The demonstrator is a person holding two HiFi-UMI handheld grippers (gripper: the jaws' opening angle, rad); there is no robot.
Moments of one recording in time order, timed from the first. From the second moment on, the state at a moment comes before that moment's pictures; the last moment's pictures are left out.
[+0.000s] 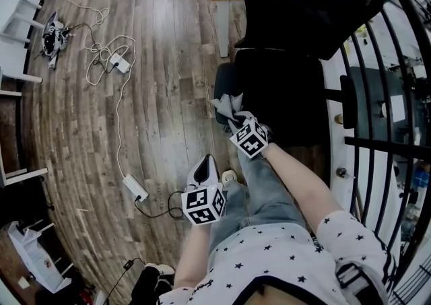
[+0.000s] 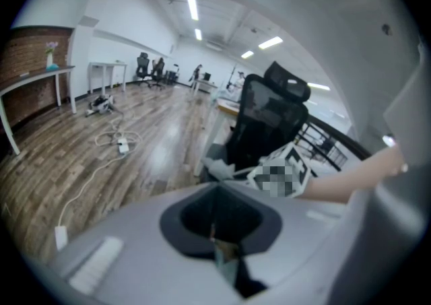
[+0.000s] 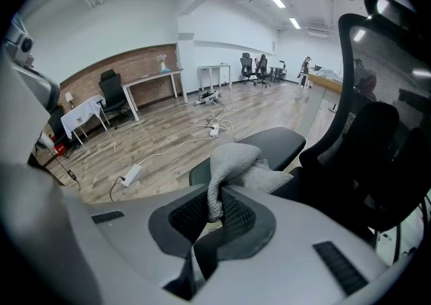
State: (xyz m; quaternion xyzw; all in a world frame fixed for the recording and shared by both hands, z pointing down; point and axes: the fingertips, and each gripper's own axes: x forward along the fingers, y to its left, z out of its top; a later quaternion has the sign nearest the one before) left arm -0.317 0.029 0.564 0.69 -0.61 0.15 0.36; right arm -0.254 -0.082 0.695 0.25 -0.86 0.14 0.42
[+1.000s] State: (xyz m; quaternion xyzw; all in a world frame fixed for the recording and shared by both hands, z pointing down) left arm -0.314 0.041 0.551 0.70 -0.60 0.14 0.36; right arm -0.250 -0.028 0.687 0.24 -0.86 0.18 0.42
